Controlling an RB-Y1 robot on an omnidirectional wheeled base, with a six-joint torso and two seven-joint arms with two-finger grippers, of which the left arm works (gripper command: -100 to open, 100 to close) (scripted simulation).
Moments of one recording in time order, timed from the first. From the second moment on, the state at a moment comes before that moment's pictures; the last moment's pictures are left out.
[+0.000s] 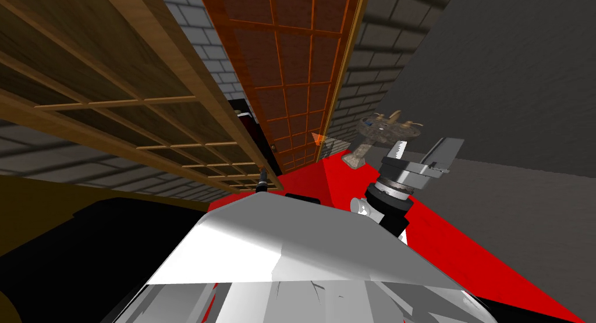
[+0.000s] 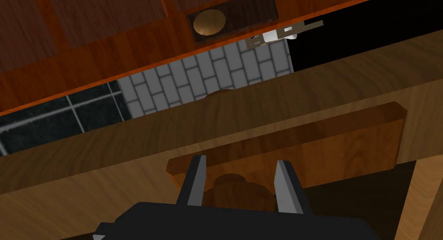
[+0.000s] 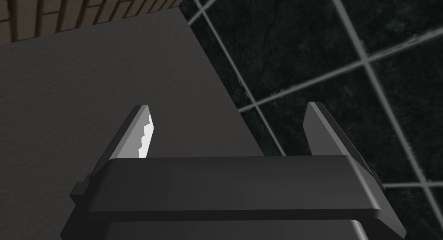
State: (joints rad) arm 0.08 0.11 0.33 -0.73 0.08 -0.81 -0.23
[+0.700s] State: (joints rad) arm 0.09 0.11 0.32 -0.75 0.08 -0.80 -0.19
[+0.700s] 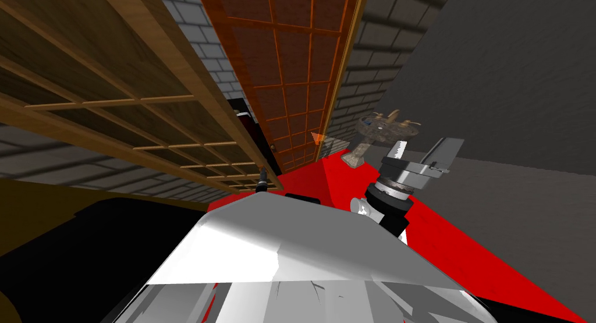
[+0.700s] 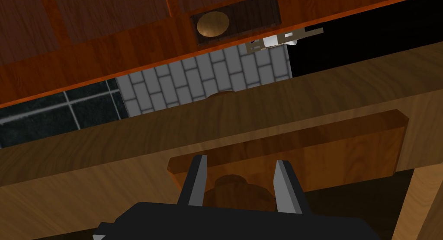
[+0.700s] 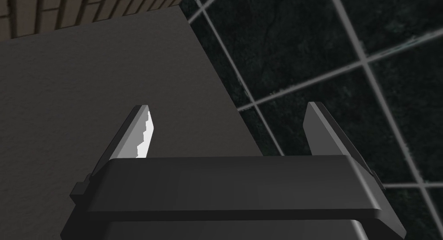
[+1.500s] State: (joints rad) arm 0.07 0.12 0.31 -0.72 0.10 -0.83 -0.07
